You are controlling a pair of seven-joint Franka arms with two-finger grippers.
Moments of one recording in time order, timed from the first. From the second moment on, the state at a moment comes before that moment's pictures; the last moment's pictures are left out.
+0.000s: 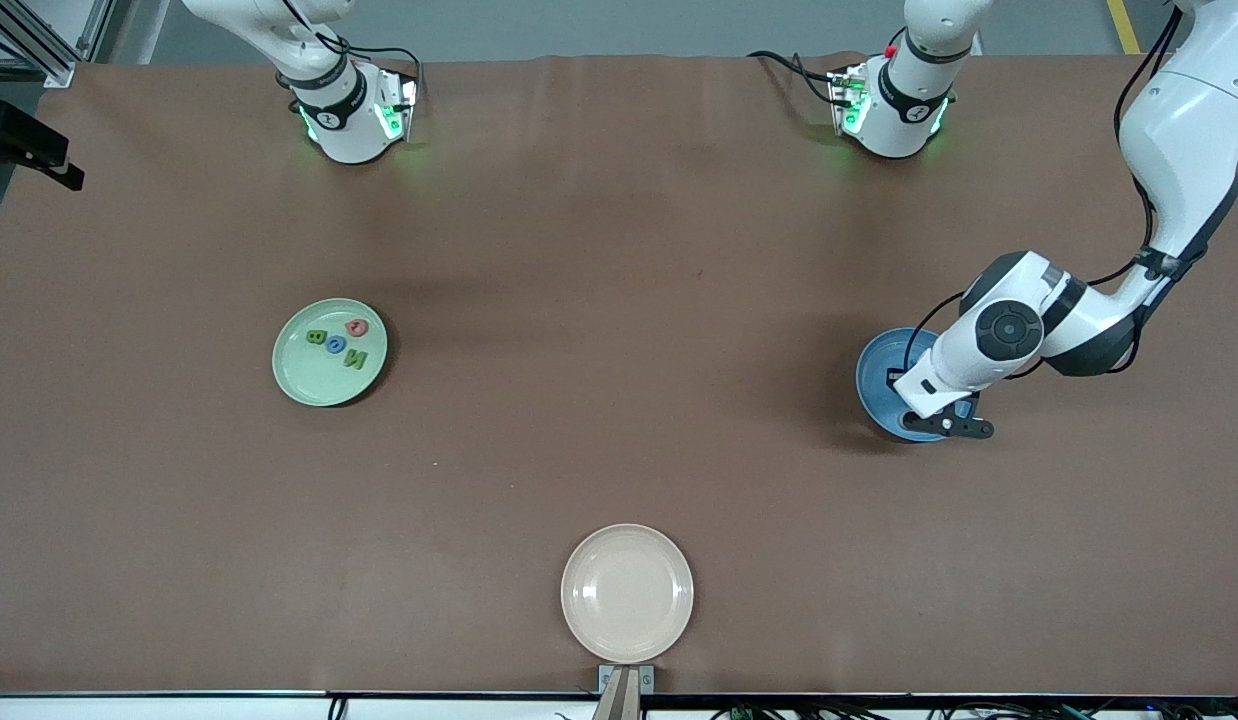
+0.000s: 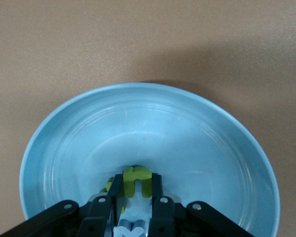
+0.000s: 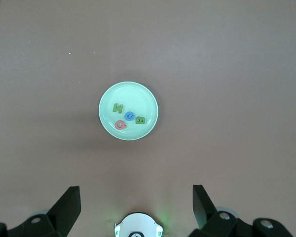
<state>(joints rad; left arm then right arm) 0.80 0.77 -0.97 -2.04 0.94 2.18 -0.56 0.00 -0.10 -0.08 -1.49 0.00 1.33 -0.09</state>
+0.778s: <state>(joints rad) 0.81 0.76 -0.97 -2.02 0.94 2.17 -0.53 0.00 -0.10 -0.08 -1.47 0.03 1.26 -0.10</state>
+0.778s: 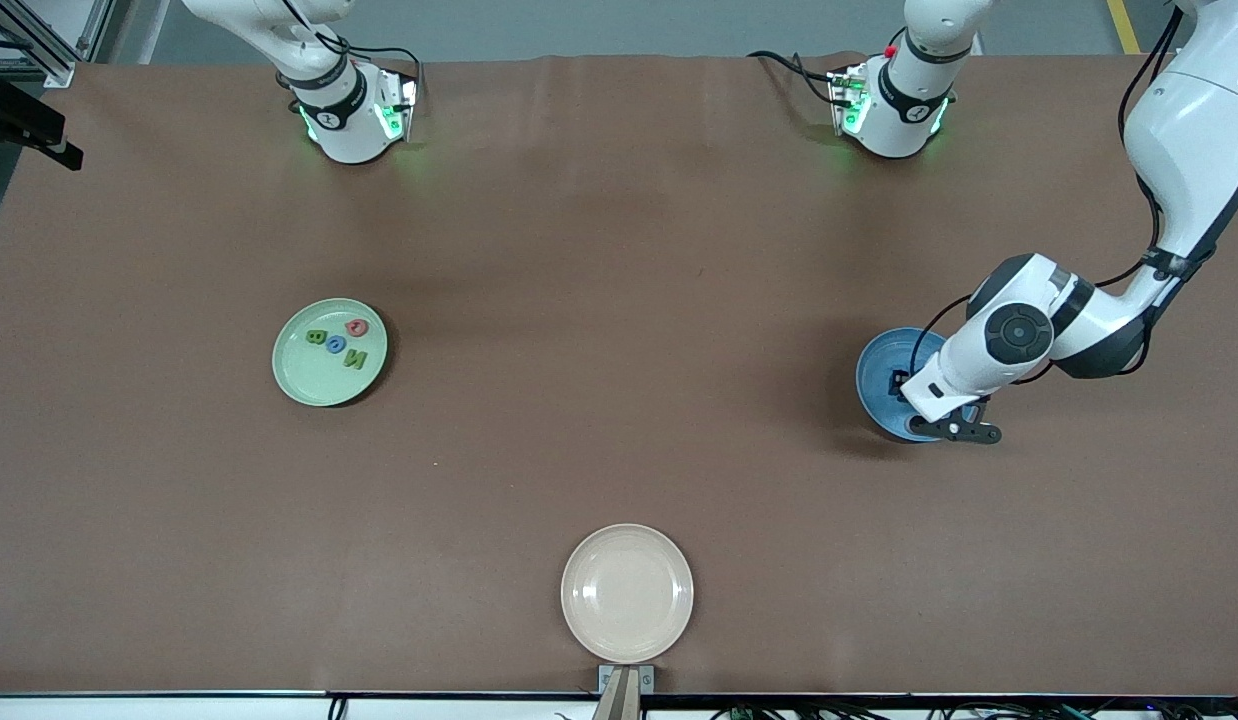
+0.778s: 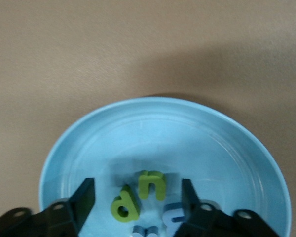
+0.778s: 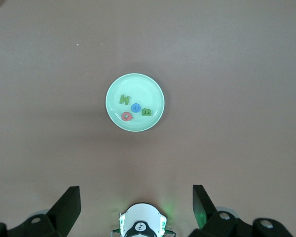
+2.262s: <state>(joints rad) 1.07 0.66 -1.21 -1.89 0.54 1.92 -0.17 0.00 -0.10 -0.08 -1.46 0.03 1.26 -0.10</state>
